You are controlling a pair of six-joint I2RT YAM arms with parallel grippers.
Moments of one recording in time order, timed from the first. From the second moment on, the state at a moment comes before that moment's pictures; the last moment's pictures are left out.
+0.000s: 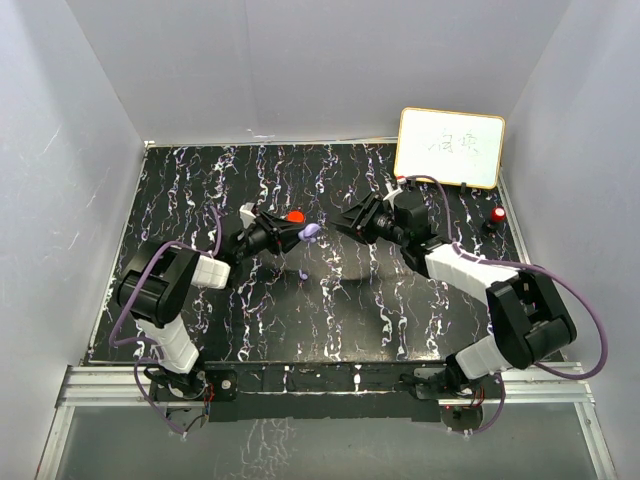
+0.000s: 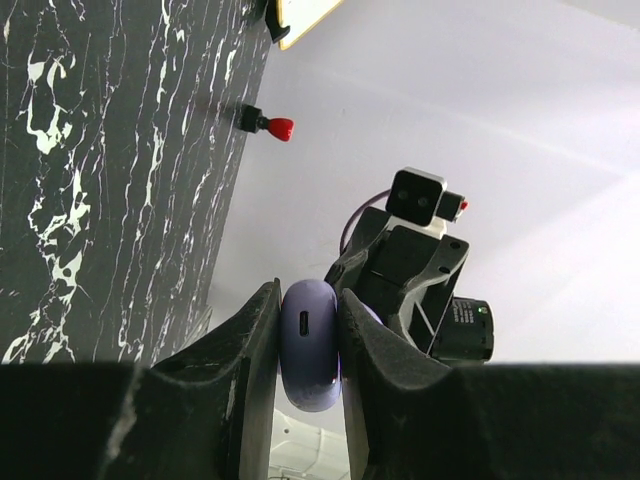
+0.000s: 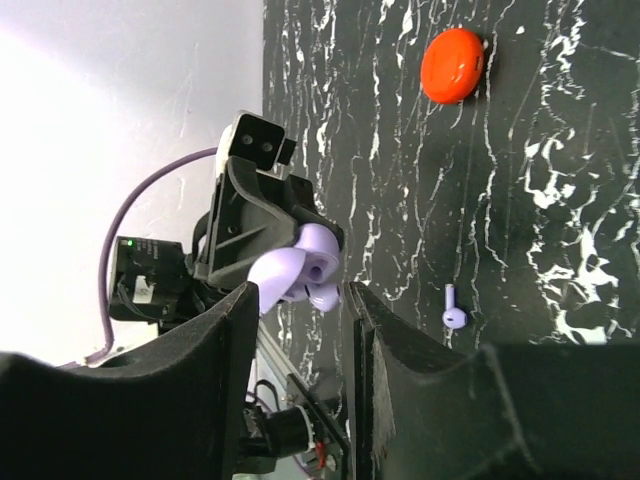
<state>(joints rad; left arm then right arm) -0.36 1.76 0.57 1.00 0.59 -1.69 0.43 1.47 0.76 0.41 -0.41 1.15</state>
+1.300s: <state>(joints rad) -0.35 1.84 0.41 1.28 0.42 -2.04 0.66 1.55 0.93 0.09 -0.05 0.63</state>
